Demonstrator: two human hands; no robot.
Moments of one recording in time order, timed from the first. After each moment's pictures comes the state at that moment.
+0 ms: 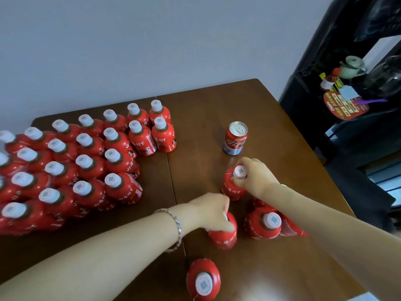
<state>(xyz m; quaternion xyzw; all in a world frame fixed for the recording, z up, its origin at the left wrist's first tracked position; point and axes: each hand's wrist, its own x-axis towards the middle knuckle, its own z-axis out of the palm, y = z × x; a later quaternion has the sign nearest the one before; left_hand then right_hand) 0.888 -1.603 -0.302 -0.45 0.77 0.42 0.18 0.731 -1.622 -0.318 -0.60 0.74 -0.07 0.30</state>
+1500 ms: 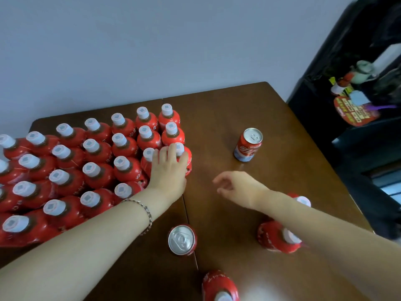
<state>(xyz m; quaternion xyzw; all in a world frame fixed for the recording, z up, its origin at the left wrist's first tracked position) 0.982 -1.683 -0.319 -0.57 0.82 0.00 0.03 0.798 -1.648 -0.304 -0.66 0.63 0.00 0.41</state>
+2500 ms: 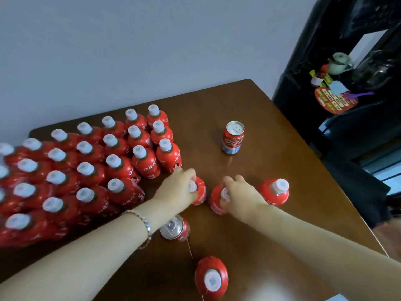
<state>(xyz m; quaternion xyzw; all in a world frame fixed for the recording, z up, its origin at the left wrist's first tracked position) 0.947 -1.627 -0.304 -0.55 0.78 0.28 -0.01 0.787 -1.581 -0.293 -0.61 0.72 0.05 0.33</state>
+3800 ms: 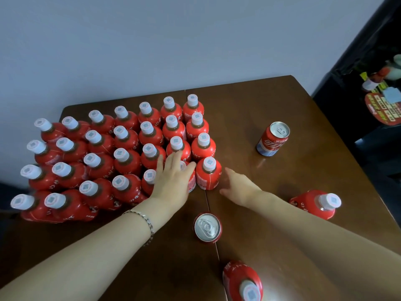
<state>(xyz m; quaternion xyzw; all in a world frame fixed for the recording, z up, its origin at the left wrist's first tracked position) 1.033 -1.650 -0.335 -0.56 0.83 0.04 -0.01 0.849 -1.646 -0.345 -0.63 0.67 0.03 0.40</state>
